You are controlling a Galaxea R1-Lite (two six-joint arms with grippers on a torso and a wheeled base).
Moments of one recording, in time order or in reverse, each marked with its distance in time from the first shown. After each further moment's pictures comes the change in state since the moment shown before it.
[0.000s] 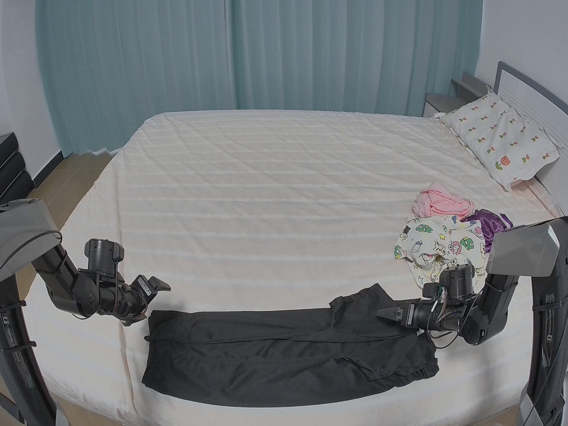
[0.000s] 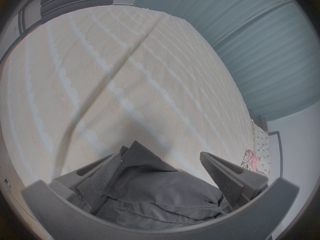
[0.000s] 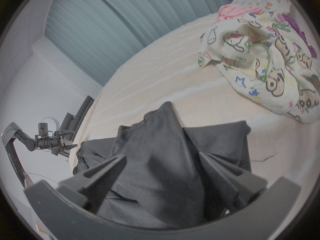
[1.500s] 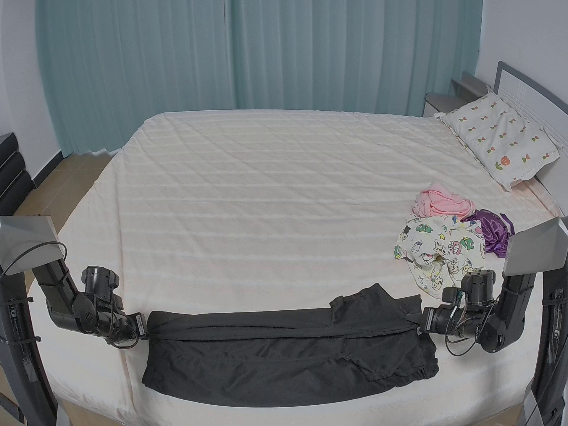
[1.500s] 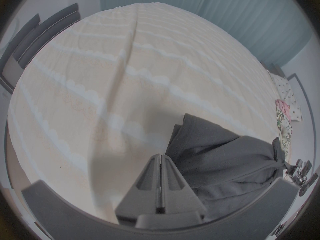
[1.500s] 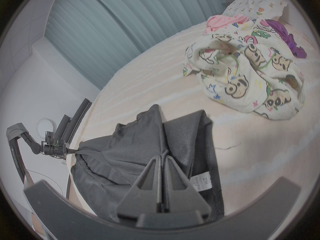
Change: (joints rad) left arm 0.078 0.097 0.107 -0.019 0.078 0.501; right arm -0.089 -0.043 0.173 -0.140 0.013 -0.051
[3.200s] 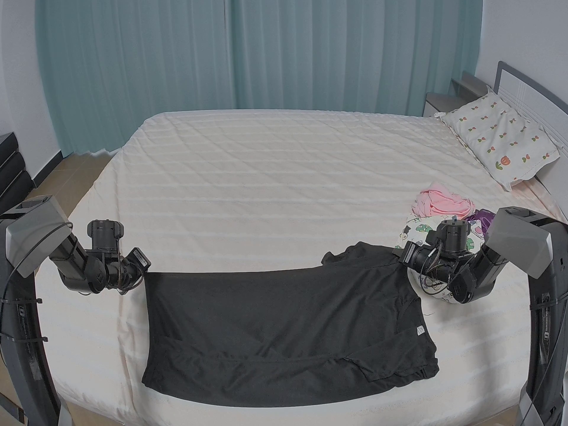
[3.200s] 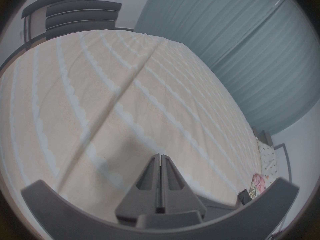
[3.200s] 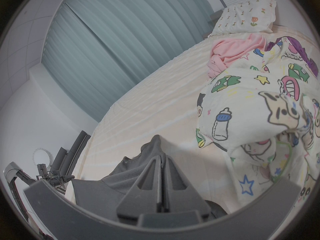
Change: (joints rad) left arm -0.010 0.071 -0.411 -0.006 0.050 -0.454; right arm 0.033 0.100 -0.634 0.262 -0.159 0.228
